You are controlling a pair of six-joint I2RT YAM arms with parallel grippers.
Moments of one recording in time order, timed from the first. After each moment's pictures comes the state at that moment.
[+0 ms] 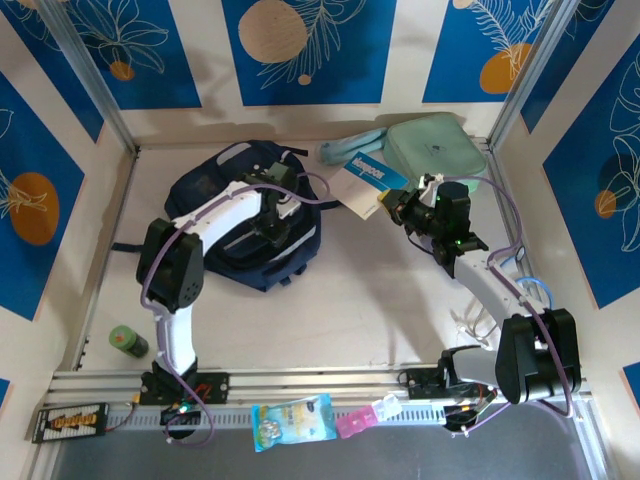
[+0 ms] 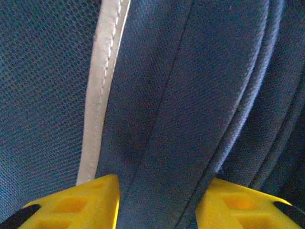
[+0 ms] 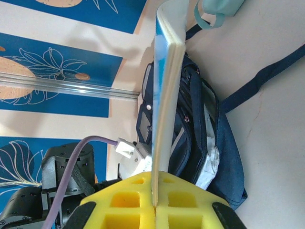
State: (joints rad) left arm -0.52 1.97 1.62 -1.05 -0.14 0.14; right arm 0.16 1.25 0.74 0.18 -0.55 1.13
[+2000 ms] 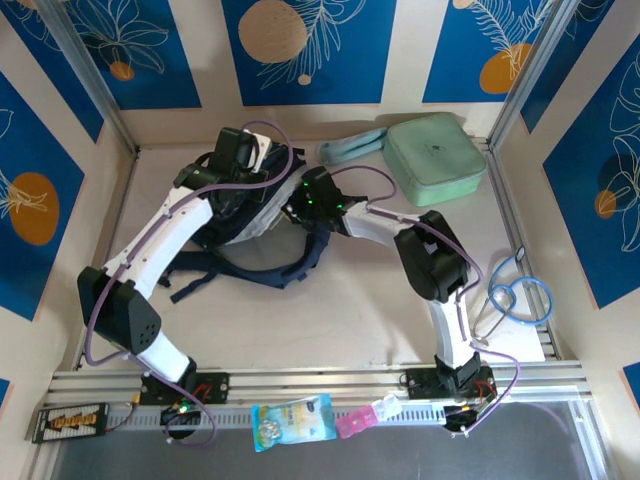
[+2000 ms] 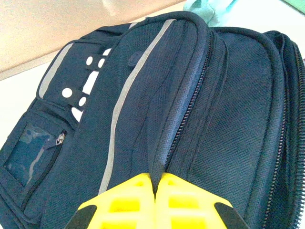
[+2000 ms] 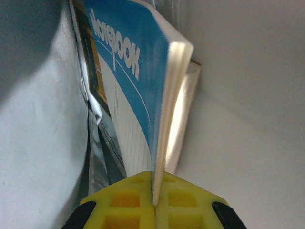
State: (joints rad) left arm -0.44 1.60 1.58 -0.75 -0.15 -0.01; right arm 0.66 2.11 1.51 -0.05 -0.25 1.37
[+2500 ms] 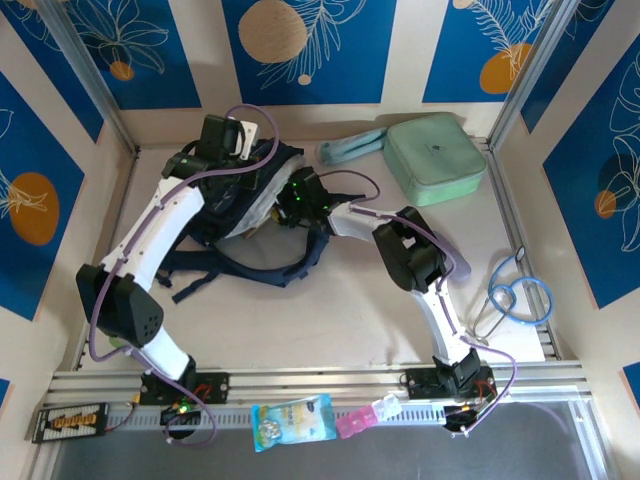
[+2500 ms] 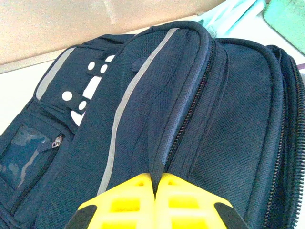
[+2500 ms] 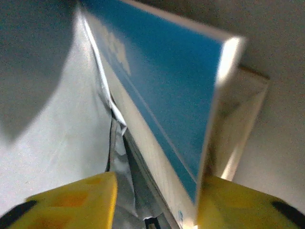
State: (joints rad) left arm -0.36 1.63 1.67 -0.78 -0.04 -0.06; right arm 0.67 2.27 1.63 0.14 -0.33 1.51
